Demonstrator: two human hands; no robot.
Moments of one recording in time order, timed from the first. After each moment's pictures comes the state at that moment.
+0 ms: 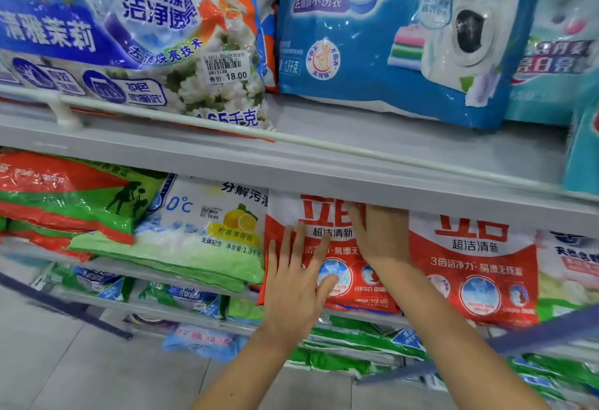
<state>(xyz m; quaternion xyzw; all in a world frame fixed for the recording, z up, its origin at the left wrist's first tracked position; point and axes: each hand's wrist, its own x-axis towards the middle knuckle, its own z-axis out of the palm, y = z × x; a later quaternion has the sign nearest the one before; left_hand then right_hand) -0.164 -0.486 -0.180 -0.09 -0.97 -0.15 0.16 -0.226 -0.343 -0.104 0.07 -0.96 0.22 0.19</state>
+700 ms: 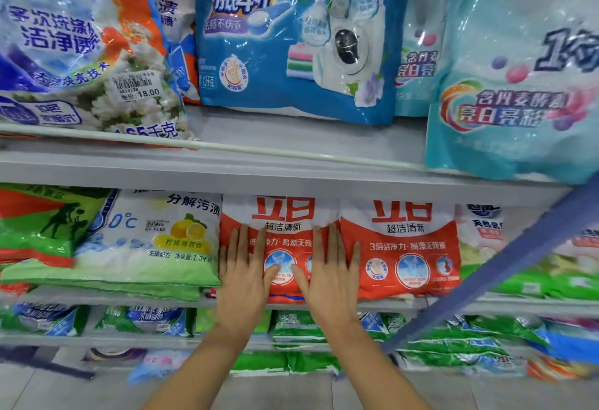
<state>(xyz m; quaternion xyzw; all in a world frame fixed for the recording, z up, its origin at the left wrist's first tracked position) -0.175 -0.489 -0.186 -0.06 -0.98 -0.16 0.12 -0.165 -0.335 -0.154 -0.02 -0.99 0.04 0.10</state>
